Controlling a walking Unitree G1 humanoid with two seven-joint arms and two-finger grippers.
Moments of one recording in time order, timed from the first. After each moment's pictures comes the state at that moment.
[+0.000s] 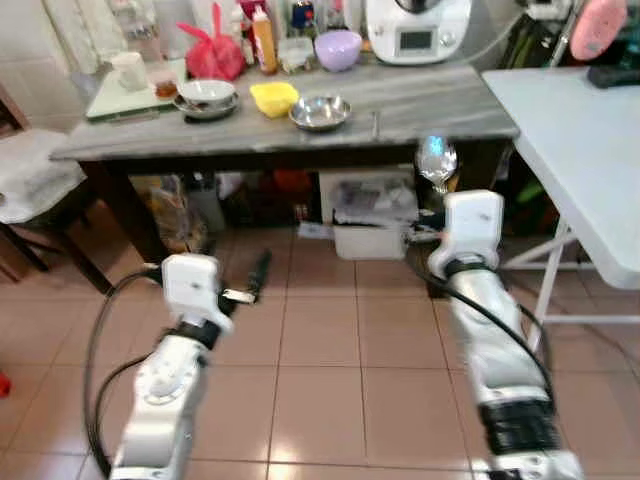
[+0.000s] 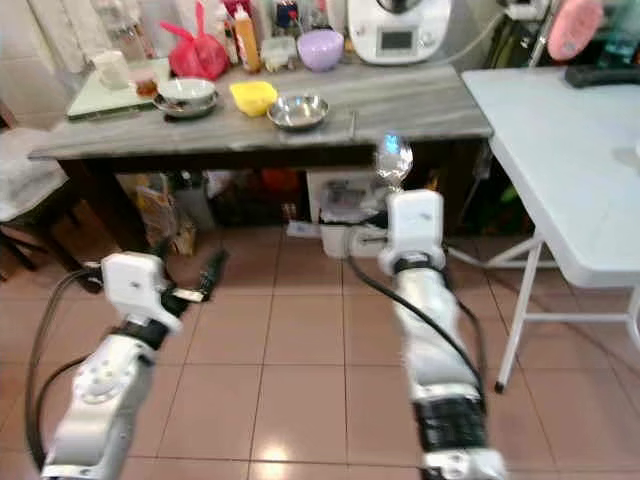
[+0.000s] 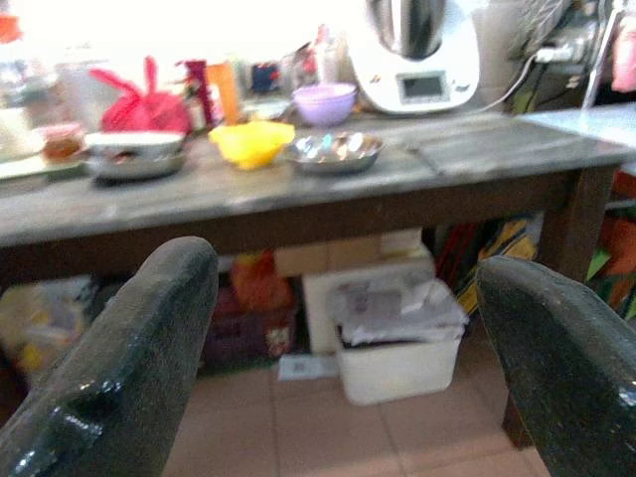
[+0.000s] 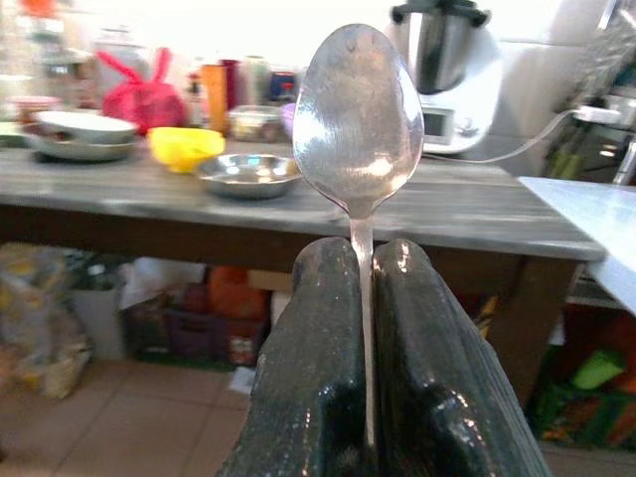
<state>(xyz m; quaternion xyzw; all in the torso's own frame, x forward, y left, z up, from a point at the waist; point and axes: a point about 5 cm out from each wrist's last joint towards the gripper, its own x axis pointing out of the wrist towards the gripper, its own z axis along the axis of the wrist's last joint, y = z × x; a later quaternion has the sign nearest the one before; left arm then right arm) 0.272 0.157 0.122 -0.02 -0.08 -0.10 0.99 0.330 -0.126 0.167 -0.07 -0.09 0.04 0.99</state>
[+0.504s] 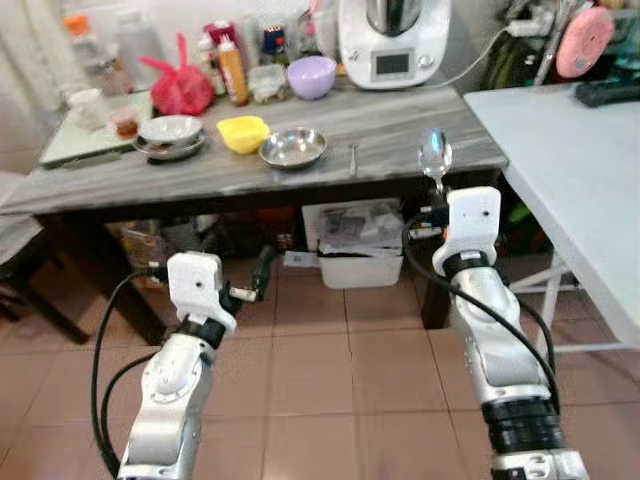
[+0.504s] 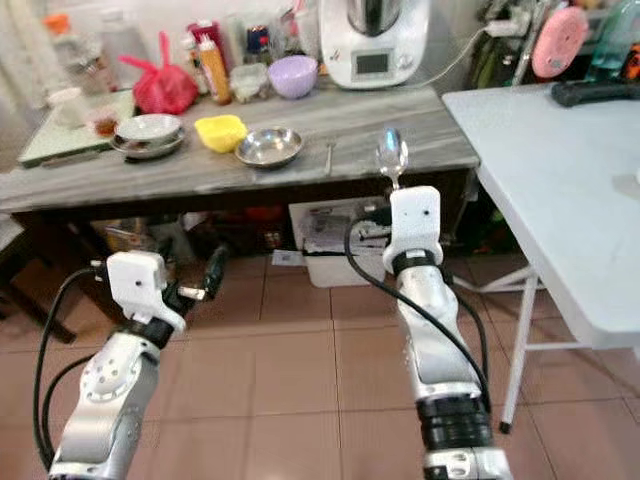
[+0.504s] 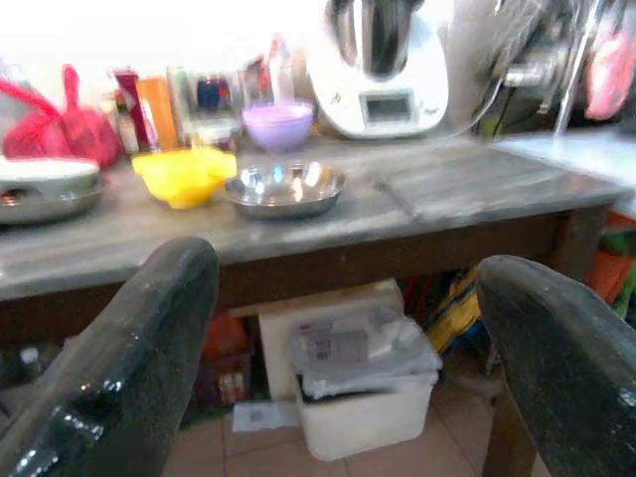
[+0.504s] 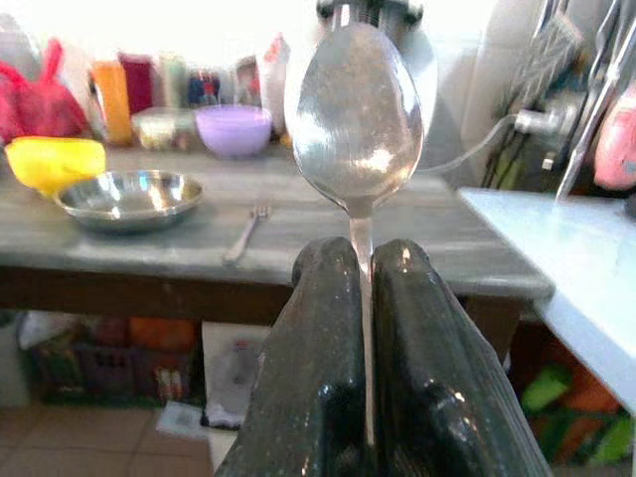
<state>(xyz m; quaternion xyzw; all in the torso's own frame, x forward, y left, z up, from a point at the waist) 0.272 0.152 0.118 -0.02 -0.07 -0.10 0.99 0.330 -0.134 0.165 -0.07 -0.08 0.03 0.99</state>
